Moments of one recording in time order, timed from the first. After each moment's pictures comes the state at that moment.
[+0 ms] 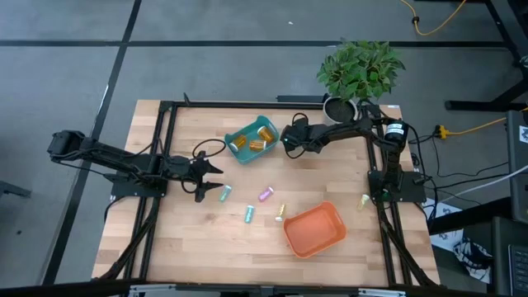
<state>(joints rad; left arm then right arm) -0.08 0.80 0.15 0.20 -0.14 -0.23 -0.34 1.93 1.07 -0.44 0.63 0.80</state>
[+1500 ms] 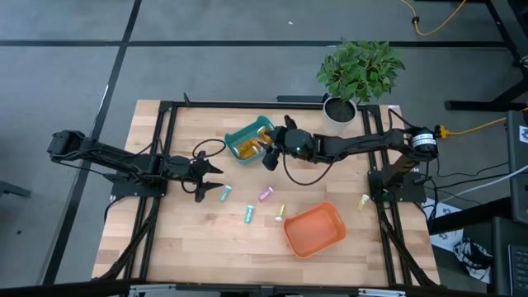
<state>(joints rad) -0.08 0.80 0.15 0.20 -0.14 -0.23 -0.07 1.66 1.07 0.18 0.39 0.15</state>
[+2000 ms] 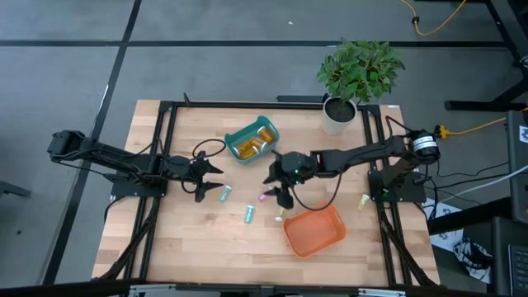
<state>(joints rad) -0.08 0.80 0.15 0.20 -0.14 -0.23 0.07 1.66 1.07 -0.04 -0.13 0.20</state>
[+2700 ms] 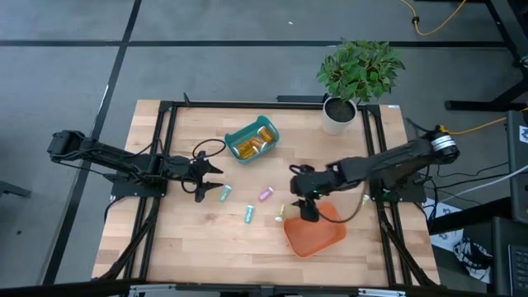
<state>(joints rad) -0.08 0.80 0.15 0.19 -0.14 -0.23 0.27 1.47 1.07 -0.54 0.05 0.30</state>
